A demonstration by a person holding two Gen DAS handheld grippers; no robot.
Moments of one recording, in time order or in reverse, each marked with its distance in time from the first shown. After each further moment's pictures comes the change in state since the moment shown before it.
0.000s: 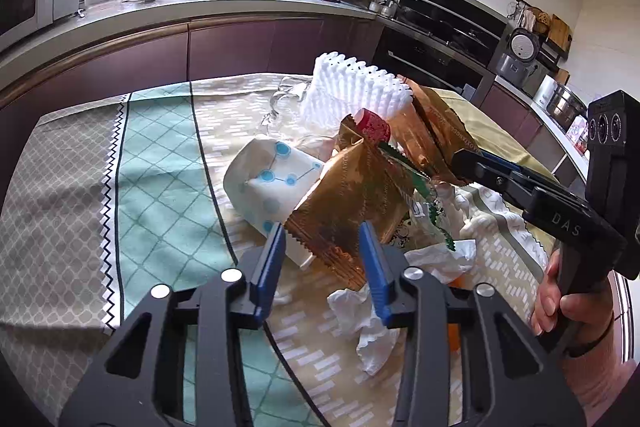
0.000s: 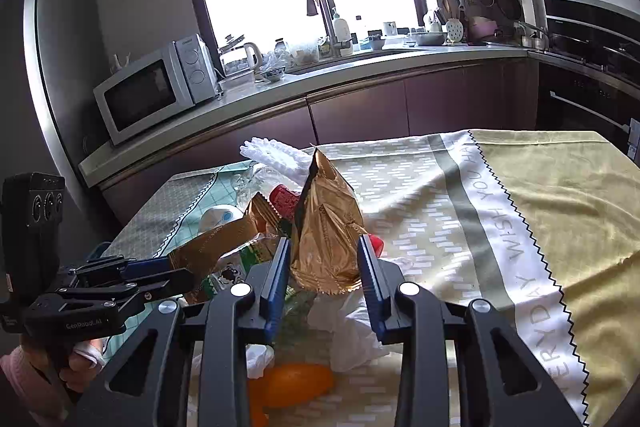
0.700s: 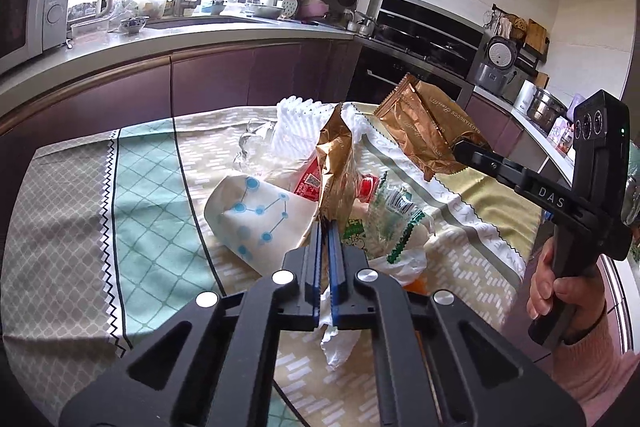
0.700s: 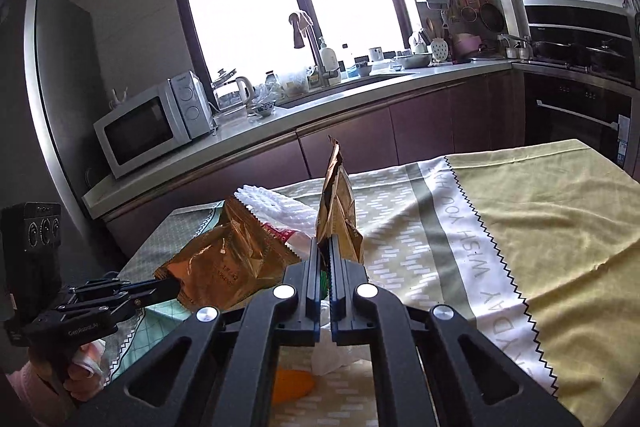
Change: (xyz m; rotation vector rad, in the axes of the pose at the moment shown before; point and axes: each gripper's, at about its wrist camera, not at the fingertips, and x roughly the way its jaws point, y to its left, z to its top) left arm -0.037 -0.018 0.007 0.046 -0.096 -0.054; right arm -0.041 -0.017 0.013 0.041 -0.109 0.001
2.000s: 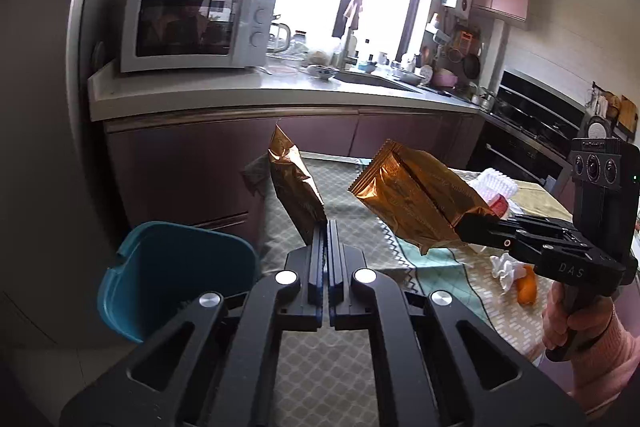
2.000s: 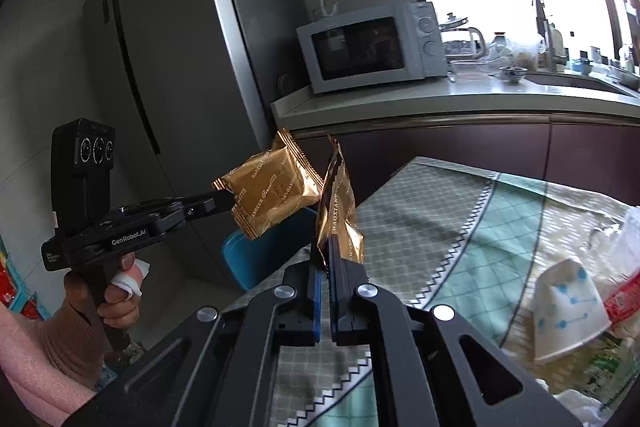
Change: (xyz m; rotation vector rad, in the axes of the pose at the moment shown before) left arm -0.252 0.156 -0.071 -0.220 -0.216 0.424; right arm 0.058 0.255 -0.029 -0.335 0.228 0.632
